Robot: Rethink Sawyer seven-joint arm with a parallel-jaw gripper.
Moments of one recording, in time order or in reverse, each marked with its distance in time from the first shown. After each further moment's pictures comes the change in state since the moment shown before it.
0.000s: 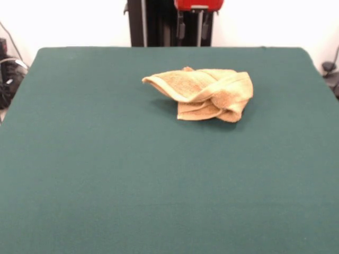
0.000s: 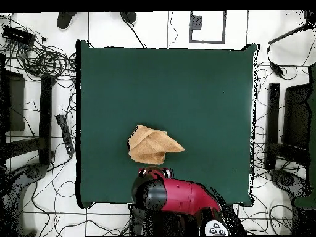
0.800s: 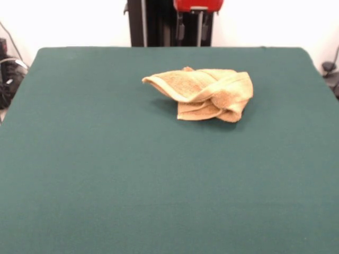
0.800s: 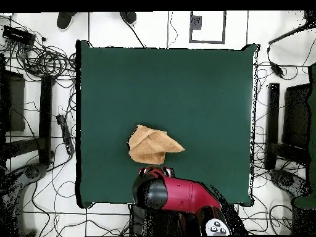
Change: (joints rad) arm -0.006 0.008 0.004 -0.011 -0.003 0.000 0.000
